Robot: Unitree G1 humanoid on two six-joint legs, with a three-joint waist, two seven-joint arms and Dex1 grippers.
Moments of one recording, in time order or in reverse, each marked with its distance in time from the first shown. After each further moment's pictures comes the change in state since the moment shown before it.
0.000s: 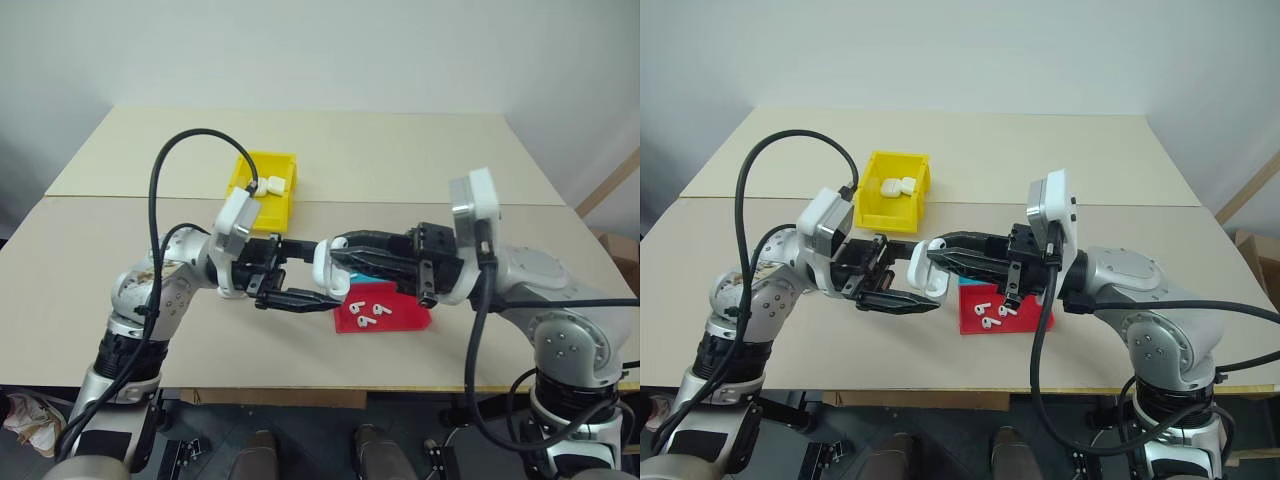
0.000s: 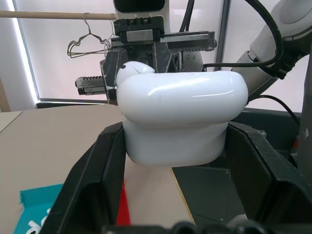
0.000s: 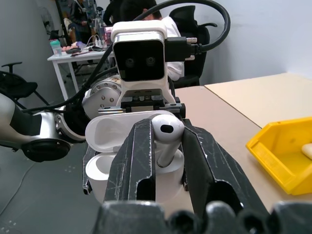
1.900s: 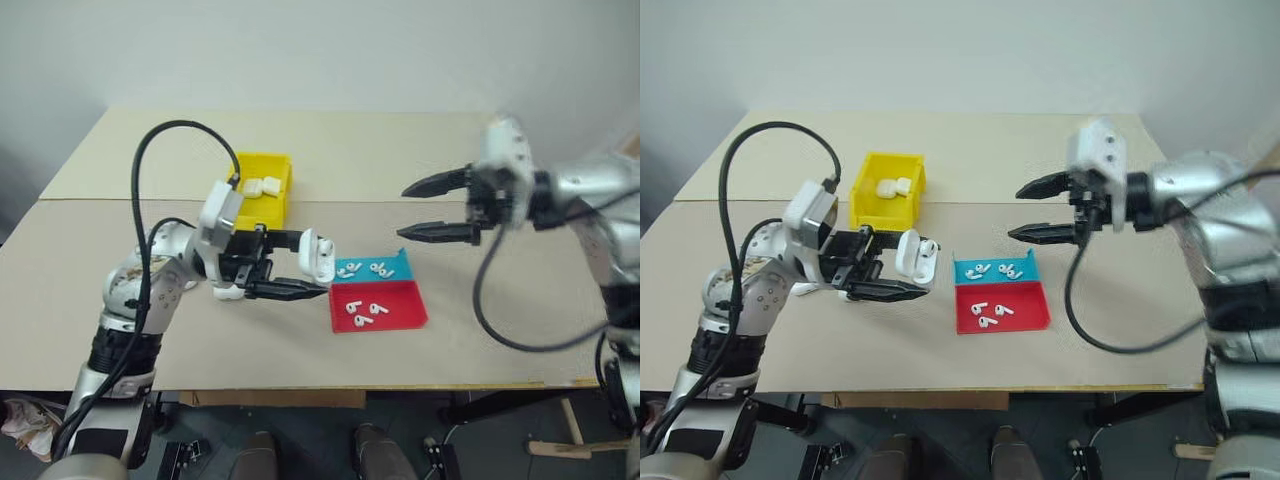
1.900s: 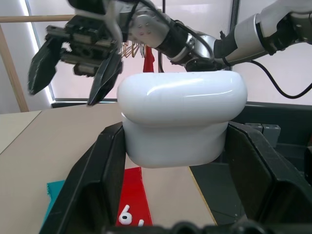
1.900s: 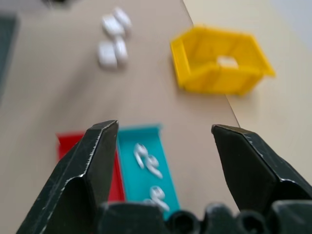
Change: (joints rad) left arm -0.003 0.015 0.041 0.071 0.032 -0.071 -0.028; right arm -0.473 -0.357 0.354 0.823 -0.546 -0.523 0.536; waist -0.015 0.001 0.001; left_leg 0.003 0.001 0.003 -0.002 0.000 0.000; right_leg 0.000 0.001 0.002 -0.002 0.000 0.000
